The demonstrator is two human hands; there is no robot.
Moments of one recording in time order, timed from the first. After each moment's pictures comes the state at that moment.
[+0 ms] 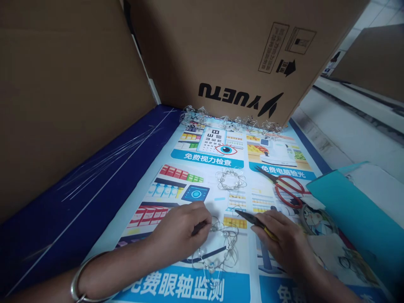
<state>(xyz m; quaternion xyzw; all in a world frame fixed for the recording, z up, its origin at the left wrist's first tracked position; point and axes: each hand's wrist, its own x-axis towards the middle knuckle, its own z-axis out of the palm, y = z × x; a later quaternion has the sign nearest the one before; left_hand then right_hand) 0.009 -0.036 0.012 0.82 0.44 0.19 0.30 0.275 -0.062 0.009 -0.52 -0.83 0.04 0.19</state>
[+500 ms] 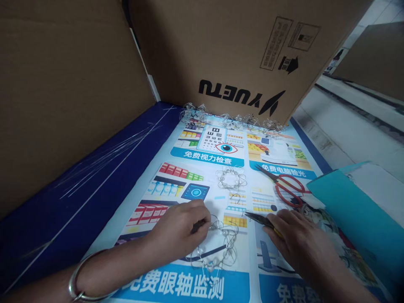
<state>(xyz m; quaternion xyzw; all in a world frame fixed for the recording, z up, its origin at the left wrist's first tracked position) 0.007 -0.037 0.012 0.82 0.44 0.19 0.31 0.292 -0.067 0.033 -0.53 -0.85 -0.07 -0.01</state>
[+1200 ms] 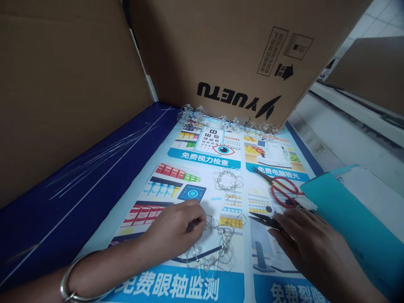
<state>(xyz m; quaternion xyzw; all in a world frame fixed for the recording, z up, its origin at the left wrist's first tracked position) 0.007 -0.034 0.009 0.81 0.45 0.21 0.32 0.295 -0.071 0.069 -0.52 -0.85 -0.08 0.04</state>
